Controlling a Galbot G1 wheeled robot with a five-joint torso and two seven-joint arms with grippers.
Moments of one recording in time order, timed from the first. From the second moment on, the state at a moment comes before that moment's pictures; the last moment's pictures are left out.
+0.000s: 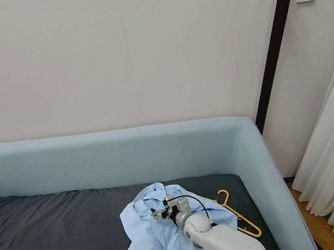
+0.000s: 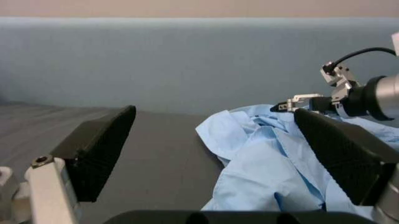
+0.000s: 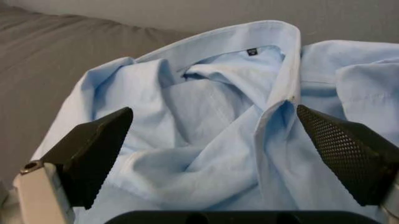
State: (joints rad) left arm 1.83 -1.29 -0.42 -1.75 -0.11 -0.69 -0.30; right arm -0.45 1.54 -0.47 0.73 0.82 -0.02 0.06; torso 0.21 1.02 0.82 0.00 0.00
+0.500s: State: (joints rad) left arm 1.85 -1.31 -0.43 -1.77 -0.09 -0.69 -0.30; right arm -0.41 1.61 -0.36 0.49 0.75 0.03 0.01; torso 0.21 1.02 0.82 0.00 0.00
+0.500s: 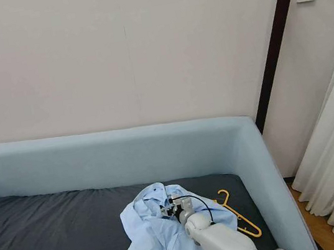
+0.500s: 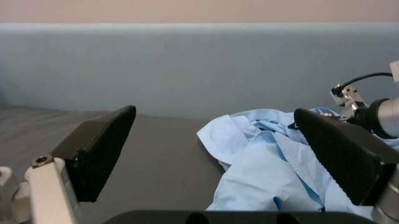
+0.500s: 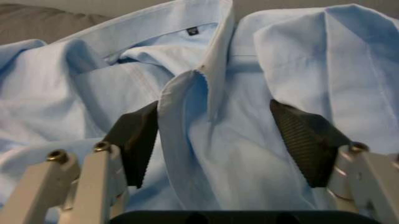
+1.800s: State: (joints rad) left arm 1.79 -1.24 -0.43 -1.82 -0.19 -0.62 -0.32; right arm -0.46 1.36 -0.49 1.18 0.69 0.01 0.10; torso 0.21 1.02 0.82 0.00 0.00
